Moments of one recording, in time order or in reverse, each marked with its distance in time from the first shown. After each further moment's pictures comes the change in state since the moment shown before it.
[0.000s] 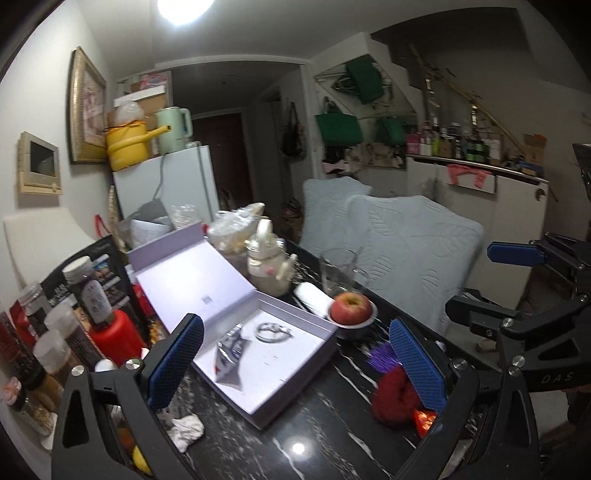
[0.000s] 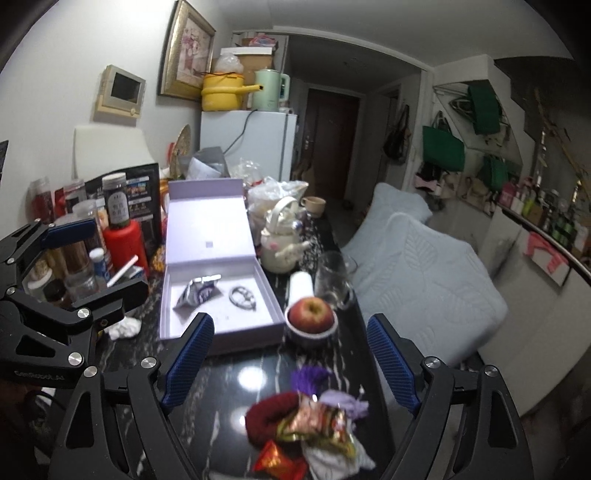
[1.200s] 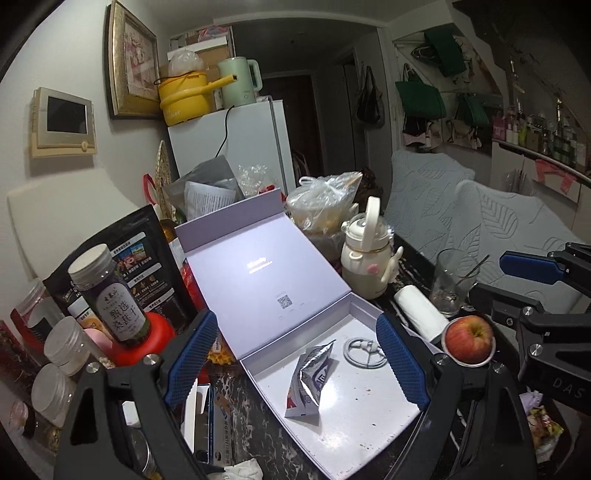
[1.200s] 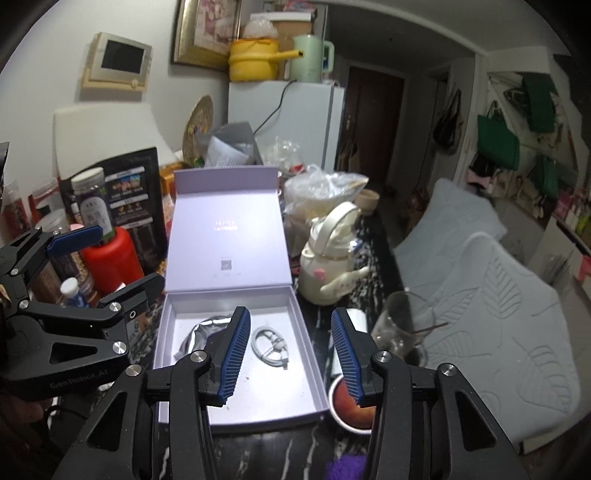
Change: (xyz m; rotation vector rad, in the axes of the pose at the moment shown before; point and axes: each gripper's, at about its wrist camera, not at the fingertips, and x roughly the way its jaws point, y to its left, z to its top) left arm 0.128 0.099 0.036 -0.114 0.143 0.270; right arm 0.174 0.036 0.086 -0.059 0.096 0.146
